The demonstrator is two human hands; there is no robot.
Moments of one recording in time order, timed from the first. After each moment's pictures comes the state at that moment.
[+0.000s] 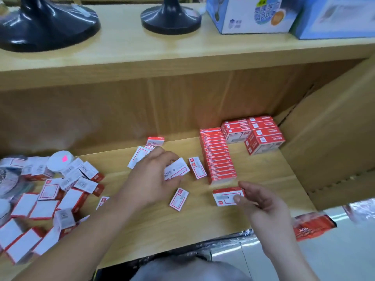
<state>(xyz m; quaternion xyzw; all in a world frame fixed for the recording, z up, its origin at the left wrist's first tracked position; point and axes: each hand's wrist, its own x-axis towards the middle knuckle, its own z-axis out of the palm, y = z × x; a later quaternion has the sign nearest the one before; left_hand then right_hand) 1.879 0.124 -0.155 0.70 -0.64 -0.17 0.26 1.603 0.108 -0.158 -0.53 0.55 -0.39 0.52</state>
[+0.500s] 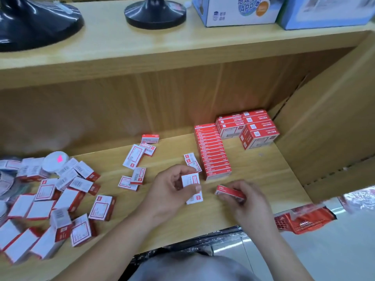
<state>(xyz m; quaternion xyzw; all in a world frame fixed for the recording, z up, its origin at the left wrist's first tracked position) 1.811 0.140 -0.161 0.62 -0.40 -0.49 0.46 1.589 0.095 -0.206 -0.75 0.53 -0.29 0.29</state>
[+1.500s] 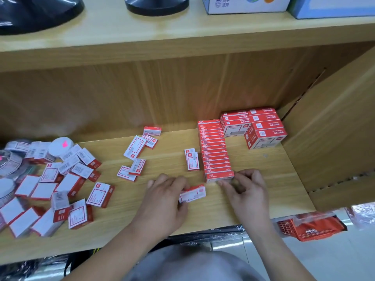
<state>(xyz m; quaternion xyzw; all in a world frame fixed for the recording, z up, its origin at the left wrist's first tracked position) 1.802 0.169 -0.203 0.72 -0.66 -0.09 0.19 1.591 0.060 -0.239 -0.73 0.51 -0.37 0.26</state>
